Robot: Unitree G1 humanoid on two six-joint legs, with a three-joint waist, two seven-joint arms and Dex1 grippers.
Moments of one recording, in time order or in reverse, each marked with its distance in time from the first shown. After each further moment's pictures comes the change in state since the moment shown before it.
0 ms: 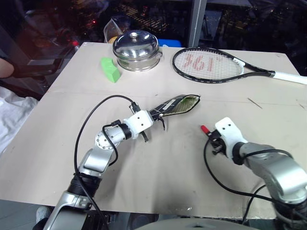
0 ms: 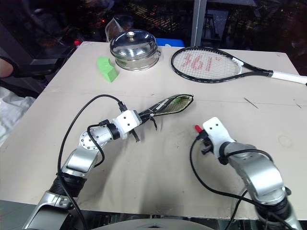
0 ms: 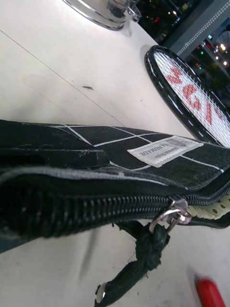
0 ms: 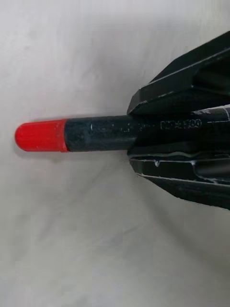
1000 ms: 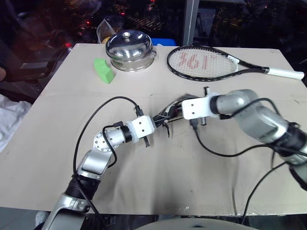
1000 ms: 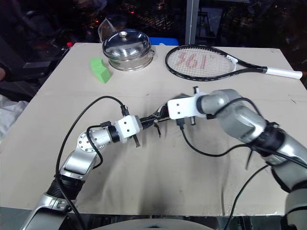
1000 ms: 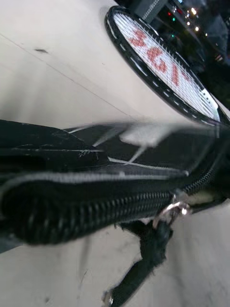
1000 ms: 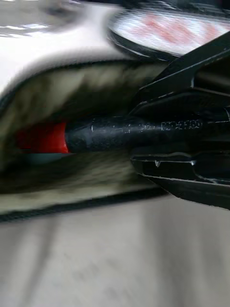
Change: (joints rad) left arm 0.020 0.016 -0.011 -0.065 -0.041 -0.046 -0.120; right arm -0.665 -0.071 0.544 0.689 -0.446 -1.194 0.571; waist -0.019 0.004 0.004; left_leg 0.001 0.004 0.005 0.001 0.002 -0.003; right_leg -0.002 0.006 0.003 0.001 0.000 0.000
